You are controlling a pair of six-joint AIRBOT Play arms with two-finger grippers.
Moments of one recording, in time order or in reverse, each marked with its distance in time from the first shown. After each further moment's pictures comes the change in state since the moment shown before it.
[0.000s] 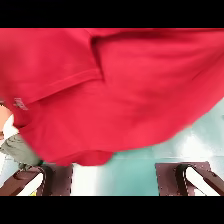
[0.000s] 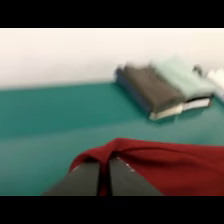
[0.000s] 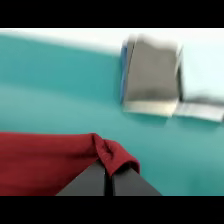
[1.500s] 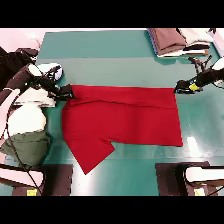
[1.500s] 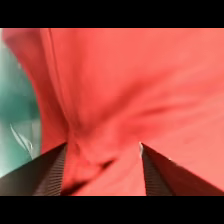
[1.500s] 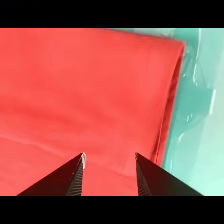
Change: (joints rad) left arm 0.054 -0.686 -0.511 -0.016 0.025 0.105; right arm 0.085 -0.513 -0.565 -0.071 -0.167 0.004
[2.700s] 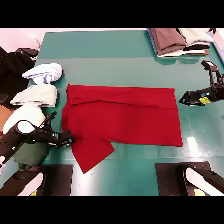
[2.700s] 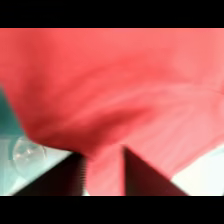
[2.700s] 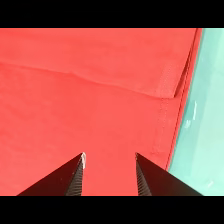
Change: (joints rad) left arm -0.017 0.725 -0.954 -0.226 0.087 -0.086; right arm 0.000 0.450 -0.311 0.001 0.029 0.001
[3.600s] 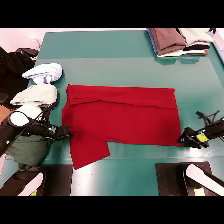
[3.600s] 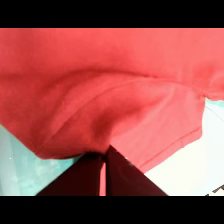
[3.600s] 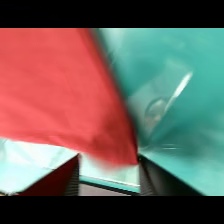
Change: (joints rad) left arm 0.000 0.004 0.143 0.038 -0.109 0.114; right arm -0.352 -0.079 -0.489 0.012 0.137 -0.020
